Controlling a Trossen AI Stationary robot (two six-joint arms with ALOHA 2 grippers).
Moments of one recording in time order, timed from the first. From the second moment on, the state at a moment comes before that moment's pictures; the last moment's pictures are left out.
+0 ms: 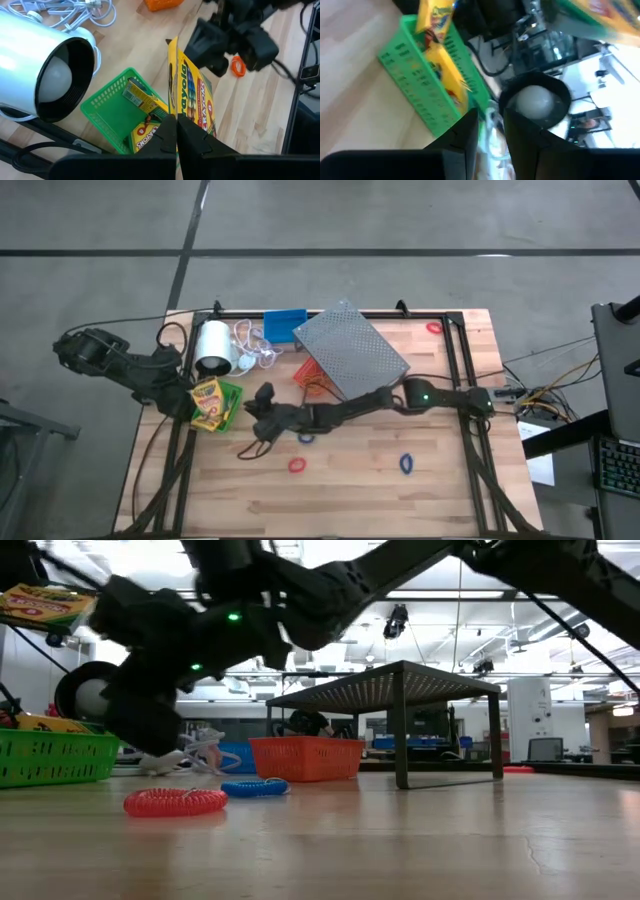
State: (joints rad) left arm -0.37 0.54 1.11 -1.57 -0.24 -0.86; right arm 0.13 2.58 2.01 0.33 0.47 -0.96
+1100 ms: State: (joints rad) left arm -0.37 0.54 1.11 -1.54 -0.24 -0.86; right arm 0.12 2.83 2.36 0.19 0.34 -1.10
